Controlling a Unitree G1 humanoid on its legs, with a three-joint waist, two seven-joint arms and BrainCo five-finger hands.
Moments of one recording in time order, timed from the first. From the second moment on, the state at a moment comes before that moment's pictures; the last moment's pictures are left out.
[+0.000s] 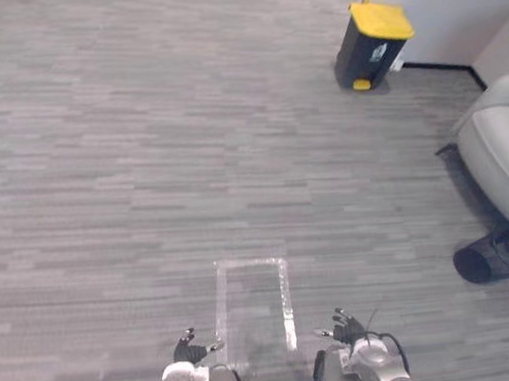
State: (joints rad) left arm 0.01 0.14 0.00 1.01 0.00 -0.06 0.13; right arm -0.05 -0.01 -0.02 1.00 -0.04 -0.07 -0.08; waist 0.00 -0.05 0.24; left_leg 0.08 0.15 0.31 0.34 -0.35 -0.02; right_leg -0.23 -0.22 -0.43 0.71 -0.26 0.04
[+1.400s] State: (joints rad) left arm 0.01 0.06 -0.02 1.05 0.01 -0.06 0.09; right arm -0.02 -0.11 -0.07 1.06 -0.07 -0.06 -0.08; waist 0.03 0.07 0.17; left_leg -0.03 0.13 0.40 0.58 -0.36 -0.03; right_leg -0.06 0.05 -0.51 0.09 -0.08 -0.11
